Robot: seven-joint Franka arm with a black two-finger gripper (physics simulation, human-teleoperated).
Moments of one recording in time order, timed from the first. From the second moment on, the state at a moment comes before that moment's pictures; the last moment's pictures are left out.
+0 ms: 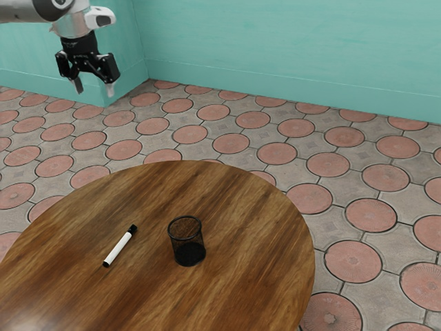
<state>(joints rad) 0.07 0.25 0.18 -1.25 -0.02 1.54 0.09</state>
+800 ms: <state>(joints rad) 0.01 0.18 0.19 -1.92 -0.03 2.00 0.27</state>
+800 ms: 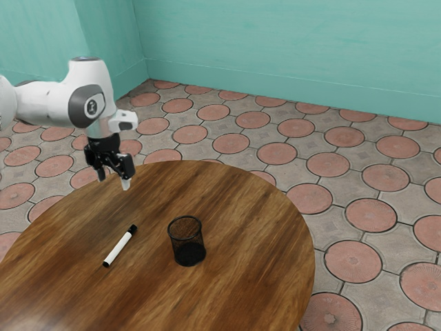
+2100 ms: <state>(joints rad) -0.06 0.37 0.23 -2.08 -0.13 2.35 0.35</state>
